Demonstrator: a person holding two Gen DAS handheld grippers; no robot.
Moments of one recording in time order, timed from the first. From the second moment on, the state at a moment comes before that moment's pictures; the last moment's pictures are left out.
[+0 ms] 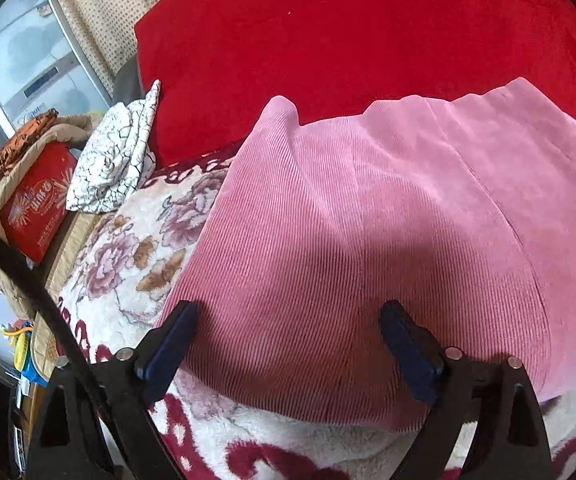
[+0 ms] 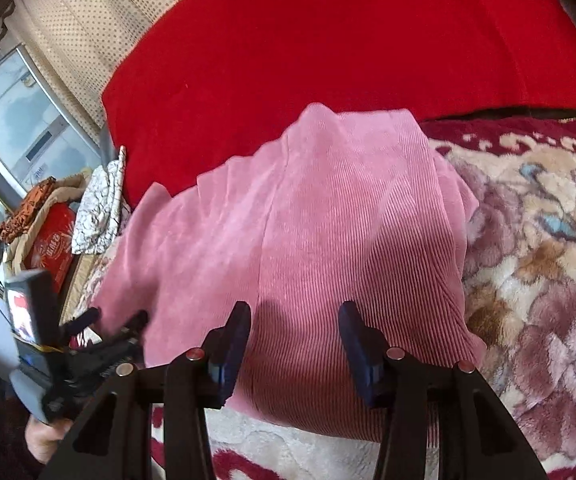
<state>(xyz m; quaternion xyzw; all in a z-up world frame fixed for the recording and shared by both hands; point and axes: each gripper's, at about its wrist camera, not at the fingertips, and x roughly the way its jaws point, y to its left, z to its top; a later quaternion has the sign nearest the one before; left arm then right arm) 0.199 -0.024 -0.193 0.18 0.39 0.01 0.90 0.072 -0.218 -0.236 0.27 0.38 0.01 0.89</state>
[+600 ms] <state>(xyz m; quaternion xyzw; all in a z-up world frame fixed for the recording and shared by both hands) 0.199 -0.019 -0.199 0.16 0.40 -0.01 0.90 0.098 -0.205 -0.243 0.18 0.39 -0.06 0.90</state>
